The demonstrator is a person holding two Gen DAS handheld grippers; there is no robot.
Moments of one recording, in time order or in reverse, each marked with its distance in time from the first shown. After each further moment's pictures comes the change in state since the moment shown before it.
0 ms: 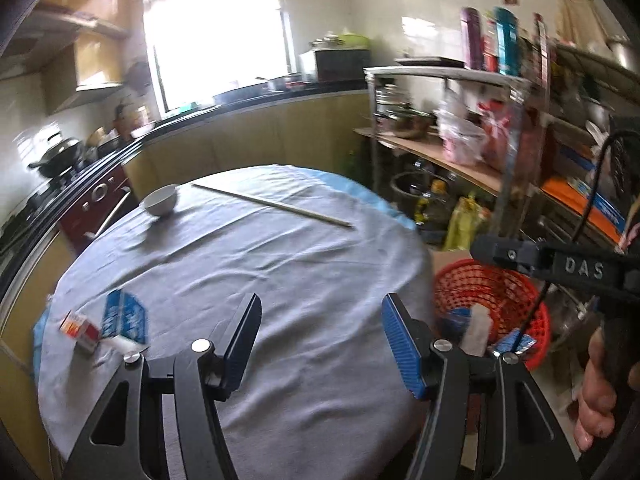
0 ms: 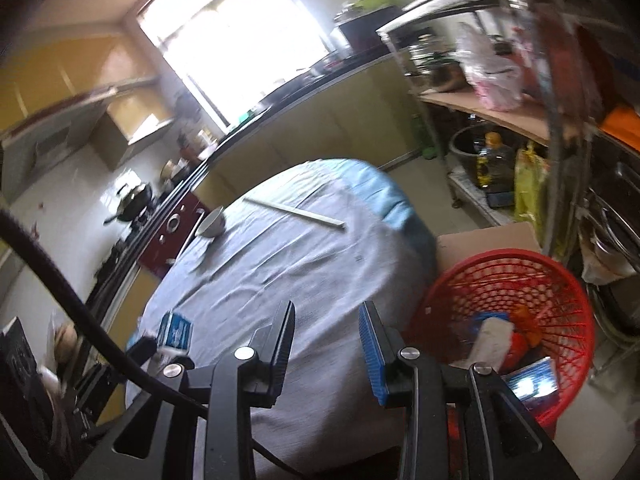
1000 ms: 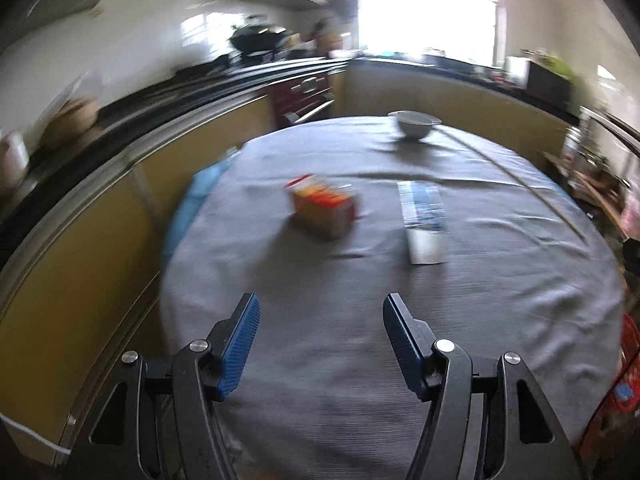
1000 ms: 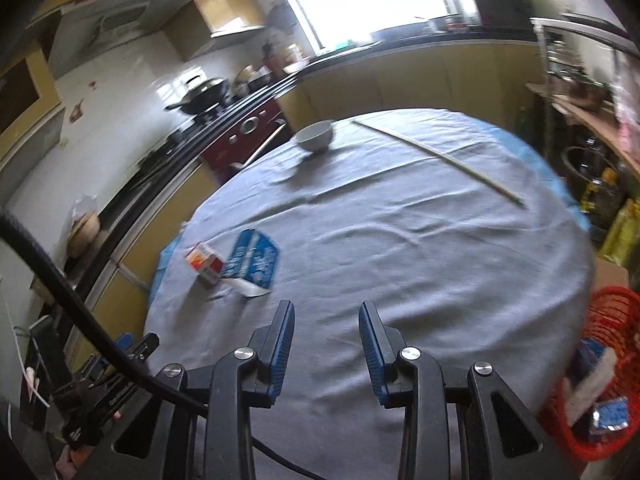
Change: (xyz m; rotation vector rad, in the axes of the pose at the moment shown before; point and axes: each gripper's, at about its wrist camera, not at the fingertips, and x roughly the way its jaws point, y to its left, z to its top) left arm -0.036 0.270 -0.128 -0.478 0.141 0.446; right arm 0.099 0.185 -0.042 -0.317 0.228 0.148
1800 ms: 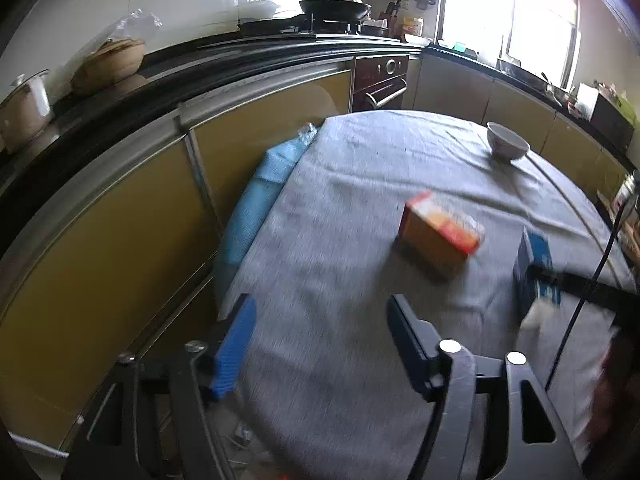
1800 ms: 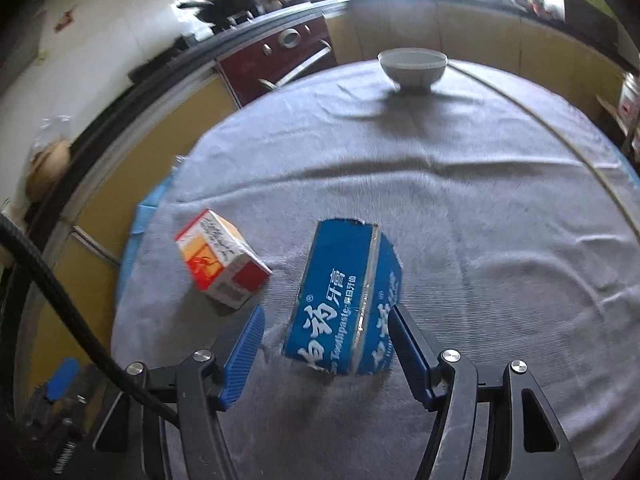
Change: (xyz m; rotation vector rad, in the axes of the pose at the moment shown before) left arm 0.064 0.082 0.054 -0.173 0.097 0.086; right arm 0.230 0.132 0.039 -0.147 0.243 -0.069
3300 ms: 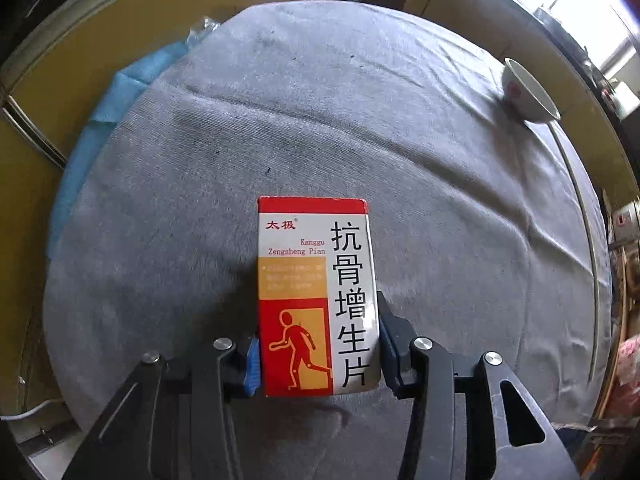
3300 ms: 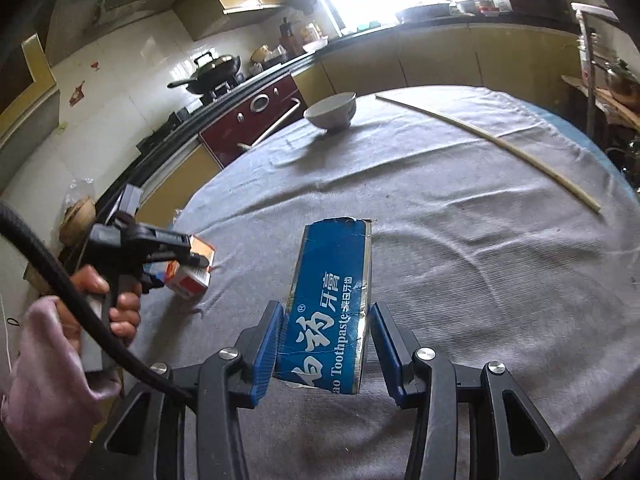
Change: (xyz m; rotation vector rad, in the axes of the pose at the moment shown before) left arm 0.123 -0.119 0.048 -0.121 0.424 -0.073; right arm -0.102 -0.144 -0.071 0.105 -0.218 0.111
